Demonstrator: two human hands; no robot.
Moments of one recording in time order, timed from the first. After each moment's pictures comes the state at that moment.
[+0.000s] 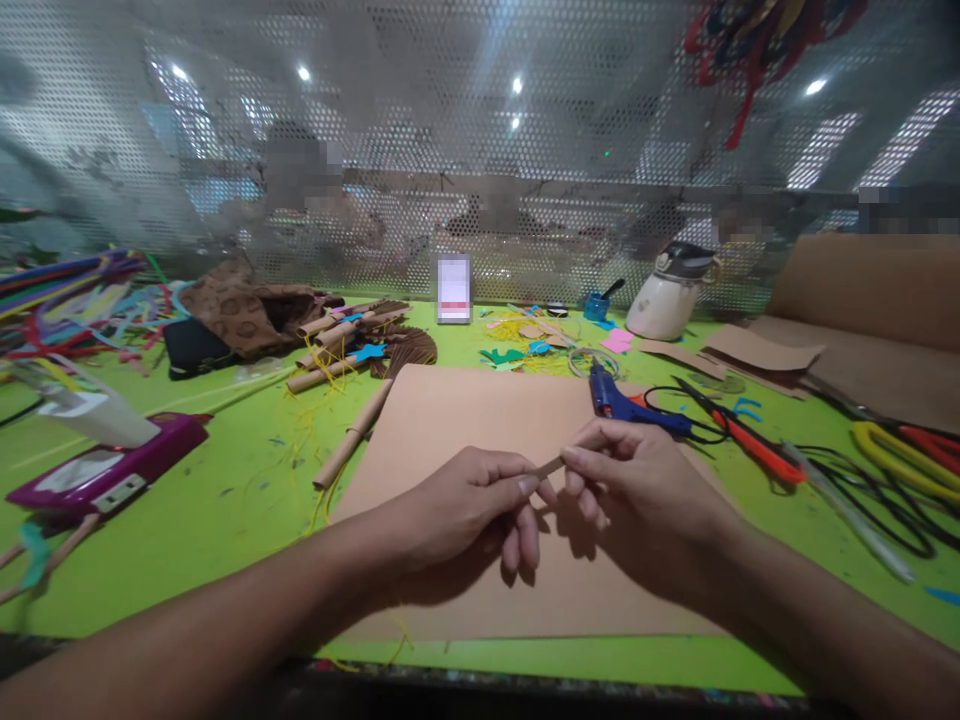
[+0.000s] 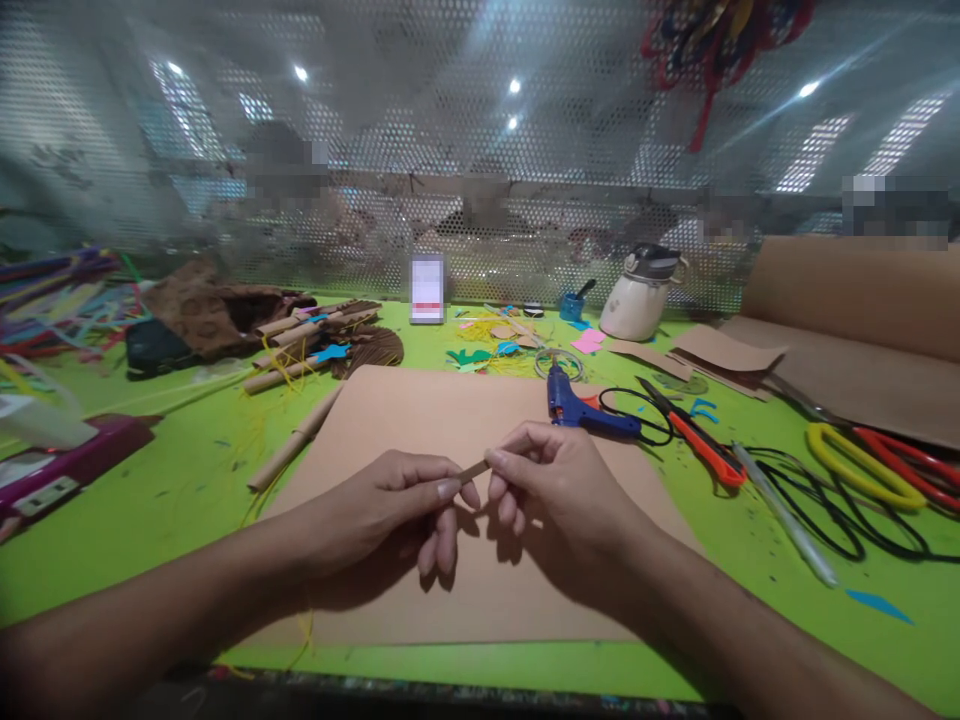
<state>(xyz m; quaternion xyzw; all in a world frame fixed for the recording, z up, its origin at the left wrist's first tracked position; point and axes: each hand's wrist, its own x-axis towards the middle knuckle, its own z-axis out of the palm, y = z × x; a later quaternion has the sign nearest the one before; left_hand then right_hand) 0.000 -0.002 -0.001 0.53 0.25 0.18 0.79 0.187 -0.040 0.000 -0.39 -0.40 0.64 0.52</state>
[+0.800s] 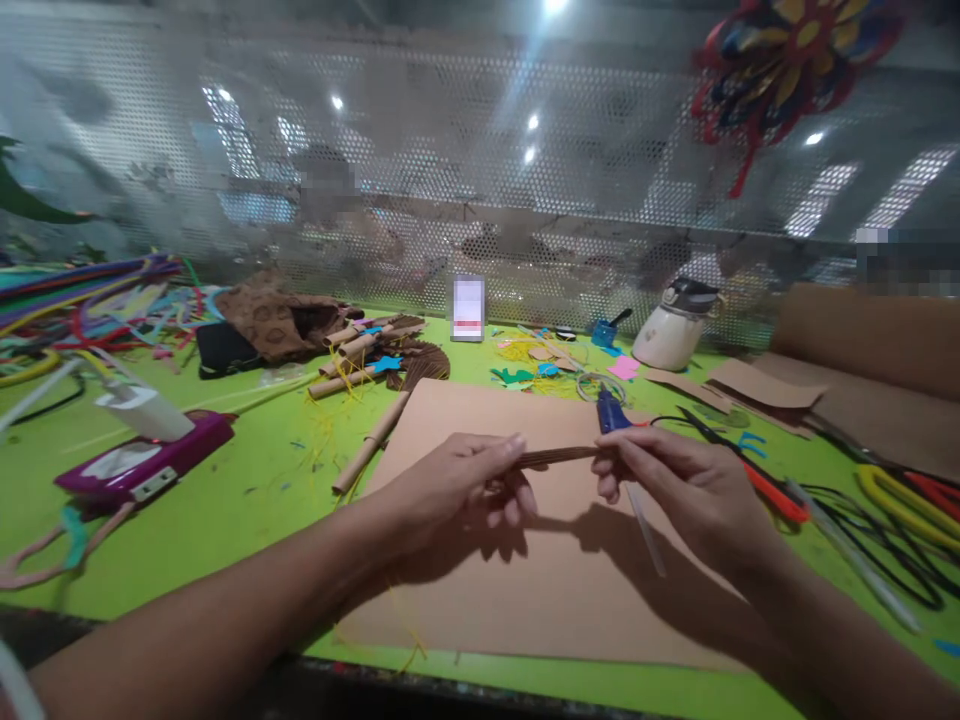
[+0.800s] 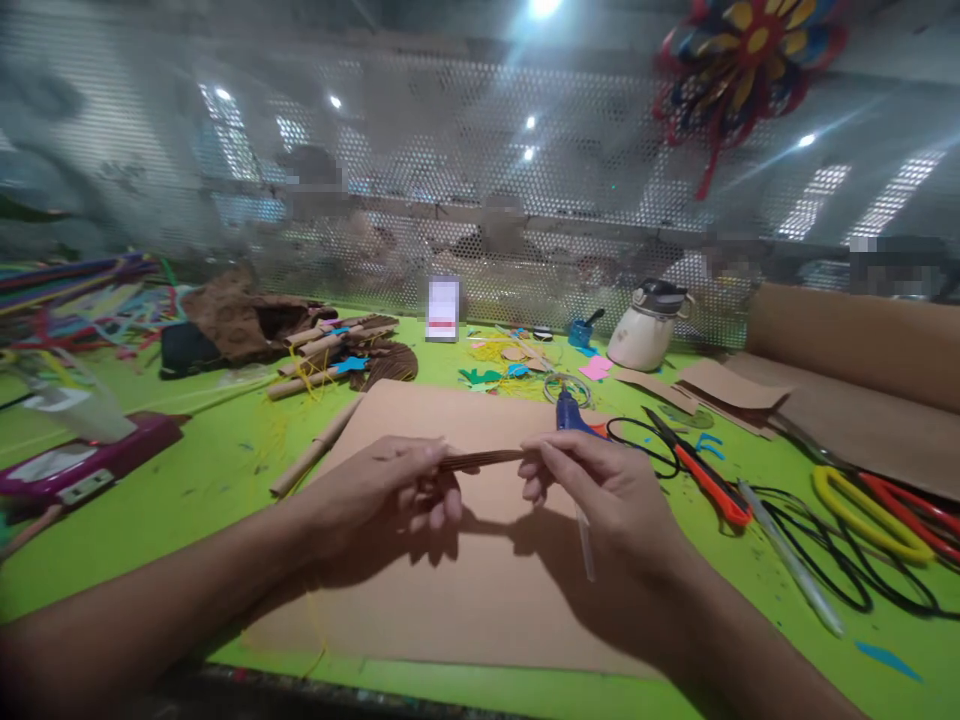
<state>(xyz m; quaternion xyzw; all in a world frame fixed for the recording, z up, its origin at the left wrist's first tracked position) -0.016 0.018 0.014 0.58 0.27 0.24 0.73 0.216 -0.038 0.017 -0.45 -0.65 0.34 0.50</state>
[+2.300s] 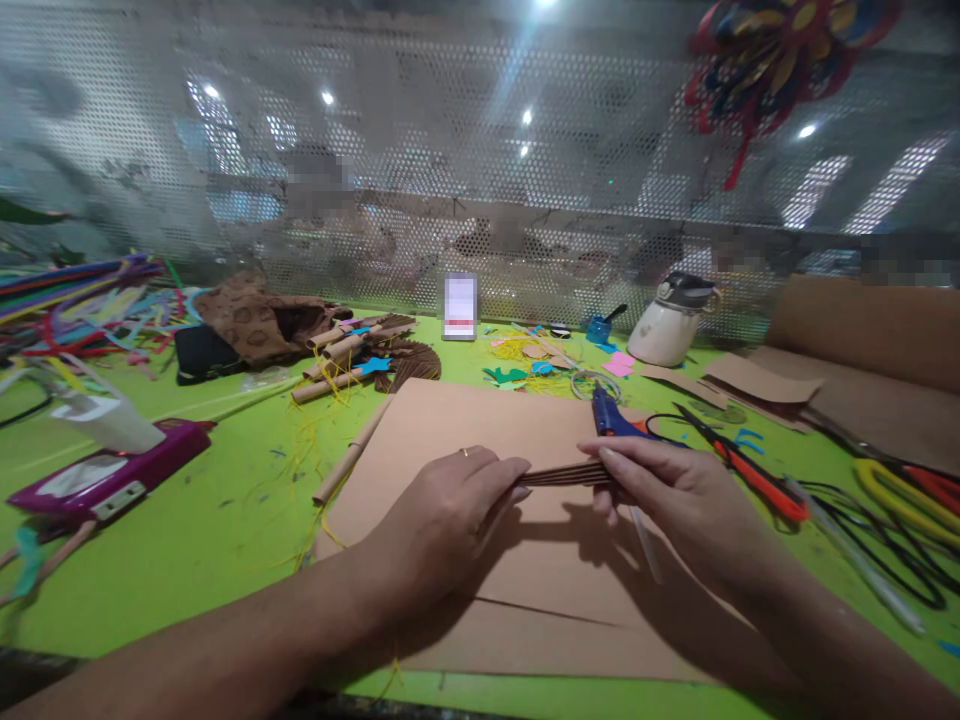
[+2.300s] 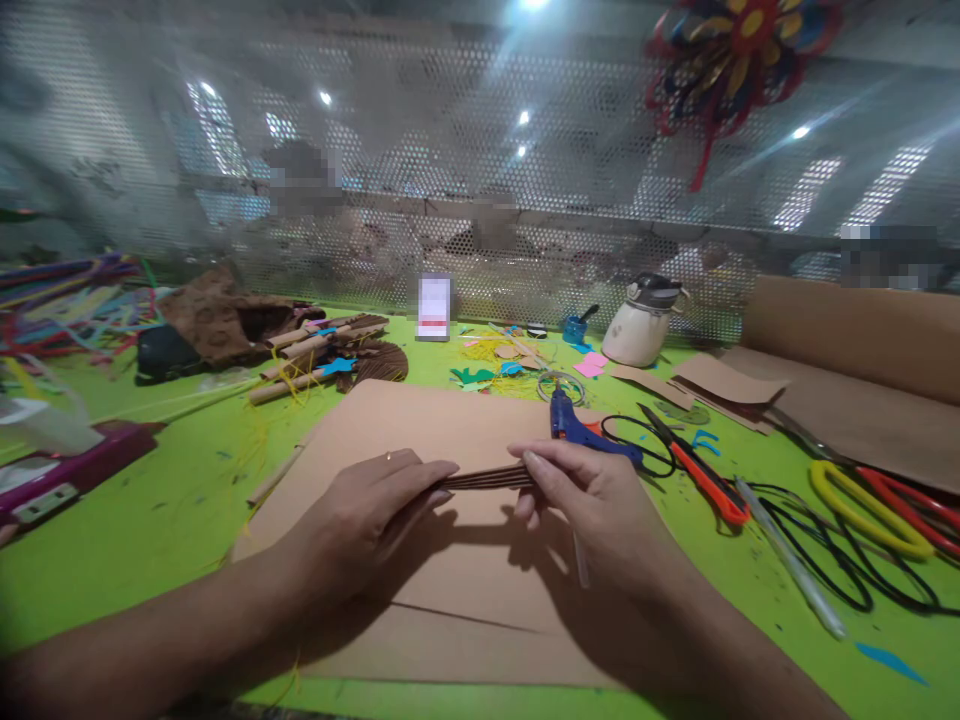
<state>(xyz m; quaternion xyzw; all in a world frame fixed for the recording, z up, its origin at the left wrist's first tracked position) -0.017 0.002 0.004 0.91 0.25 0.33 0.07 0.212 -0.039 0.019 -0.55 -0.57 0.40 0.46</state>
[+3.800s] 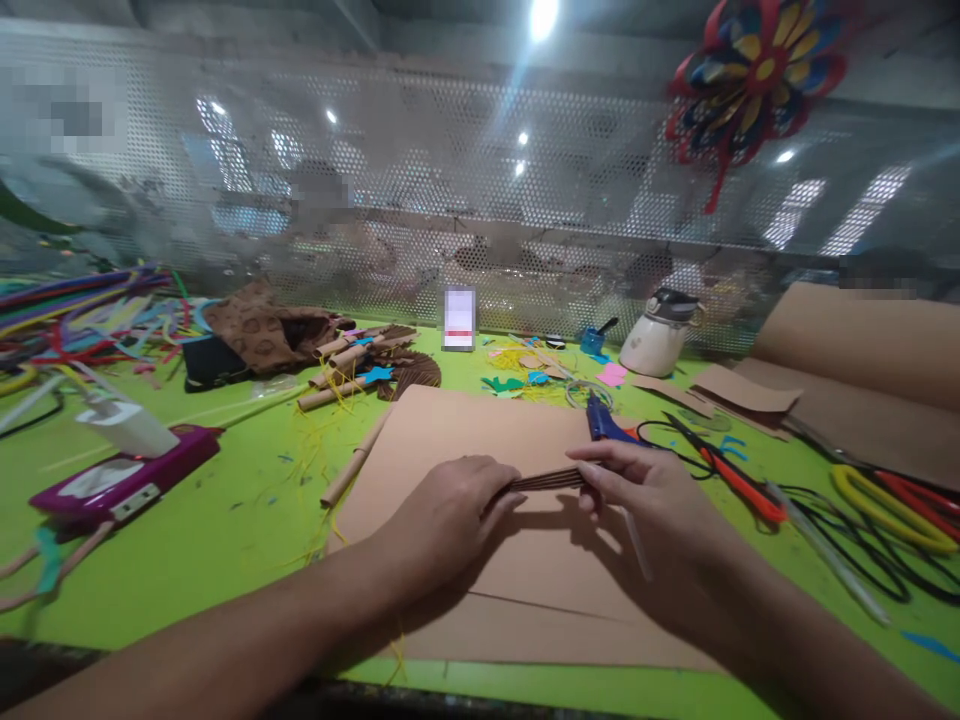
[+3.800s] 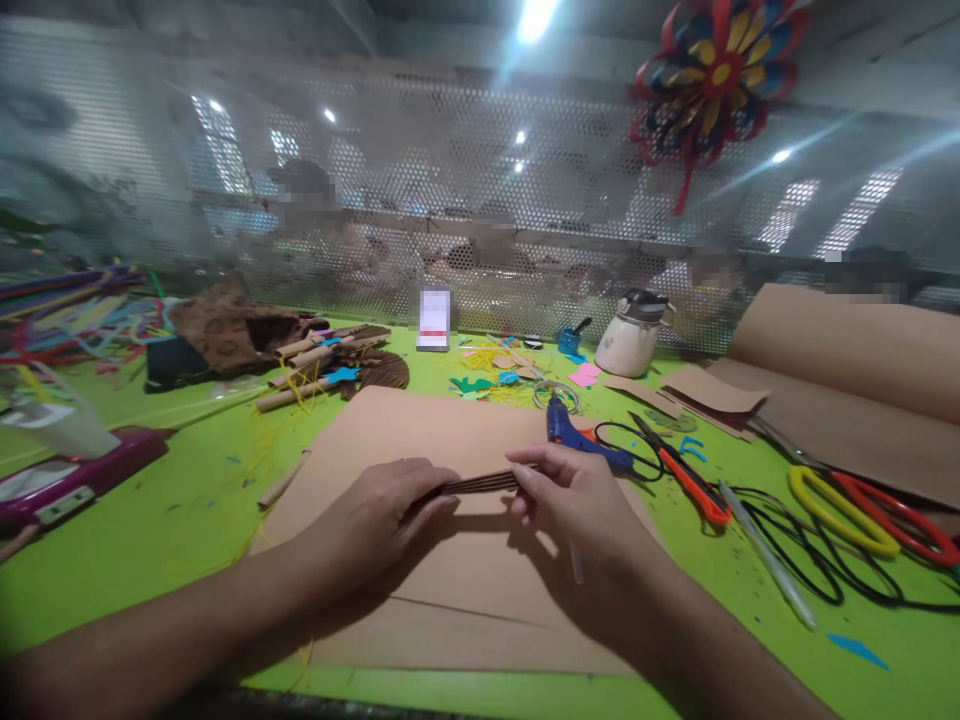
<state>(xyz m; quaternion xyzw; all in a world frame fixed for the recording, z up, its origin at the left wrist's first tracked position) -0.015 0.004 0.009 0.91 0.34 0.21 0.12 0.197 -0.036 0.009 -0.52 -0.46 0.52 0.50</state>
